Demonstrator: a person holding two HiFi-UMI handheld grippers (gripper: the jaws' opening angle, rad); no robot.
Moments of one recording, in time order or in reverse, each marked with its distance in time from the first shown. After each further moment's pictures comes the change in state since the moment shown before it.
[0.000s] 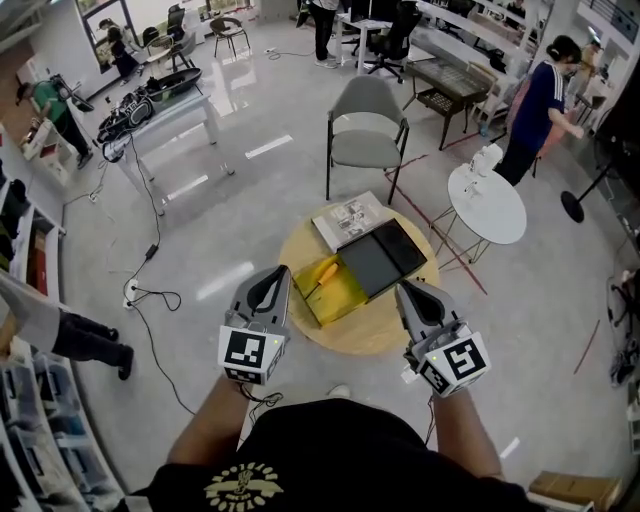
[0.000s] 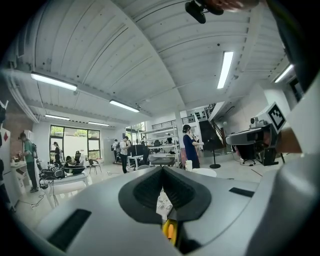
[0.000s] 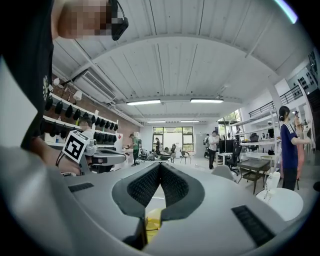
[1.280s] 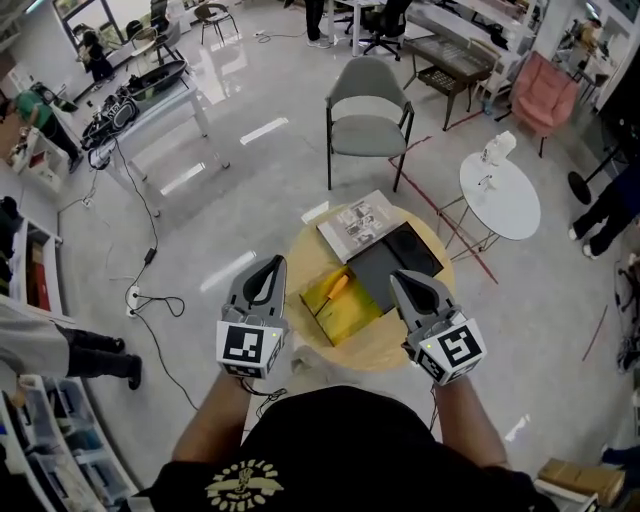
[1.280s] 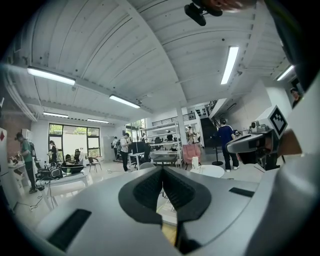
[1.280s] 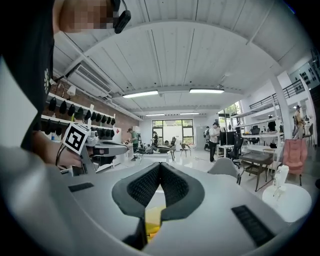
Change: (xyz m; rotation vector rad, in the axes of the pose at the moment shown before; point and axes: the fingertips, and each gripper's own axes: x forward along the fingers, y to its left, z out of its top) left arm 0.095 0.077 -0.027 0.002 0.021 -0.007; right arm 0.115 -0.050 -0.036 0.027 0.089 -0.013
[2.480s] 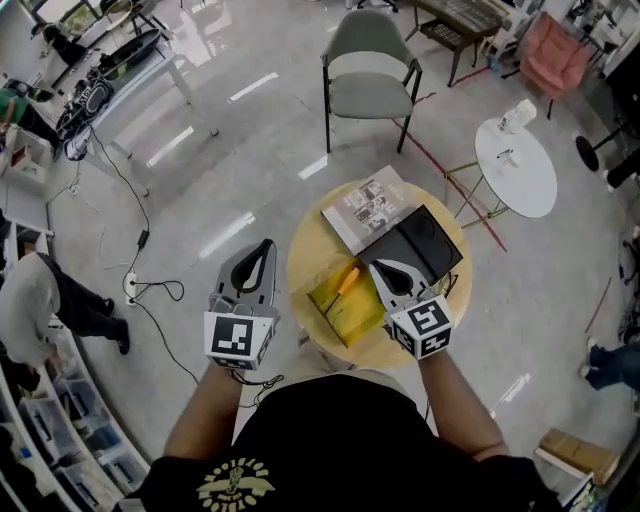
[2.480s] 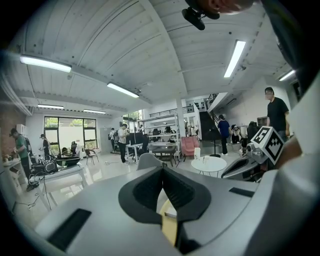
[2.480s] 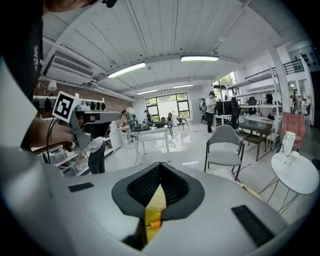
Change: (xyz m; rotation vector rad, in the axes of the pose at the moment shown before) left arm 0.080 0.070 -0.055 -0.008 0.103 -0.048; right arm 0.130 -0.030 -0.125 0.140 0.272 -0.023
